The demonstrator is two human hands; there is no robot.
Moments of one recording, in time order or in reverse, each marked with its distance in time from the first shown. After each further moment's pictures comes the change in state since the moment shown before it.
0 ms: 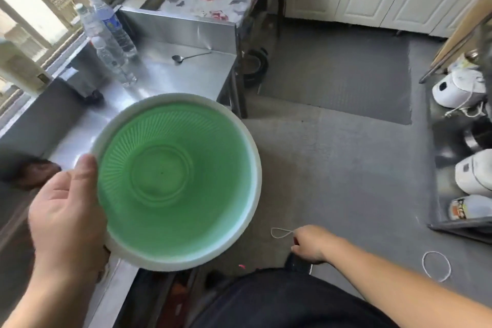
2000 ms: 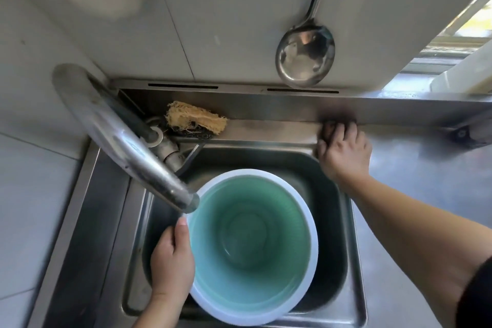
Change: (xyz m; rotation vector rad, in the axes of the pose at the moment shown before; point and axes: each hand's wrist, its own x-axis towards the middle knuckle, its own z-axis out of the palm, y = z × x) left_hand 0.018 -0.311 -0.245 0.009 0.933 -0.907; right_hand 0.282 -0.672 -0.102 -0.621 0.838 -0.811
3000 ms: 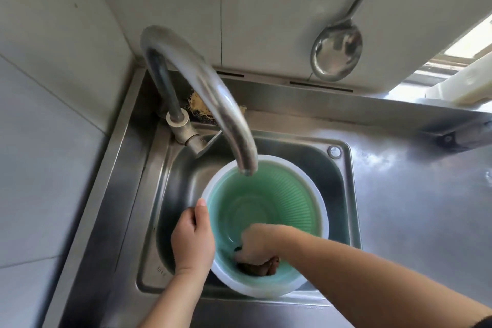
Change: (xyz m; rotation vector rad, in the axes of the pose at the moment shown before) left_hand -0.002 -0.008 -0.007 -0.094 -0.016 0.003; right_hand -0.188 -0.163 -0.025 0.032 -1.407 -0.399
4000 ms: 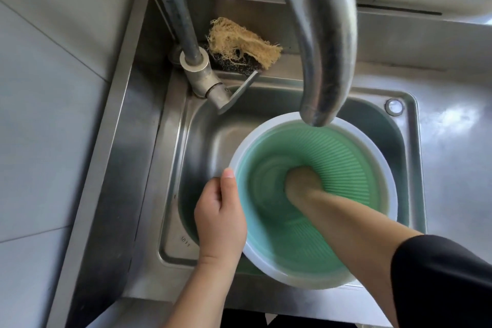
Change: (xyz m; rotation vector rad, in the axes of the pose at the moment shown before) left_hand -0.001 -0.019 -0.001 -0.150 -0.037 0.060; right_hand 0.126 0.045 0.003 -0.068 0.600 0.422
